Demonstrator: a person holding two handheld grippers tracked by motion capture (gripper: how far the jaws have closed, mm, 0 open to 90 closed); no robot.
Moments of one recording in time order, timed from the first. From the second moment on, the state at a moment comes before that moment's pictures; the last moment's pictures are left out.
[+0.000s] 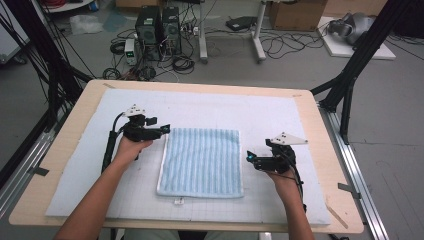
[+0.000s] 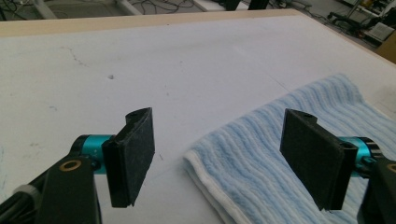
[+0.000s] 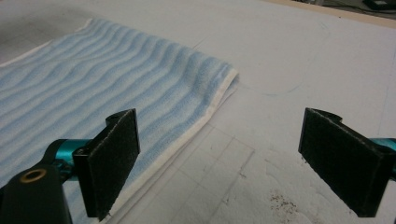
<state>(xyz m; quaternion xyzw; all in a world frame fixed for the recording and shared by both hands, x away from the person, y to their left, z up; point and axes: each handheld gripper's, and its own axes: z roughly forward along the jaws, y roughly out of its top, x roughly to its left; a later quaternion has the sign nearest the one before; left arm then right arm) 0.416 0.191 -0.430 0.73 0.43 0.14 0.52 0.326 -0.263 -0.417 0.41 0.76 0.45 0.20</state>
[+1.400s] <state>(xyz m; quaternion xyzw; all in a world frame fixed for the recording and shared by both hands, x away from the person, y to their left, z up) 0.437 0.170 -0.452 0.78 0.41 0.11 0.46 0.432 -0.211 -0.445 0.42 0.81 0.39 0.13</state>
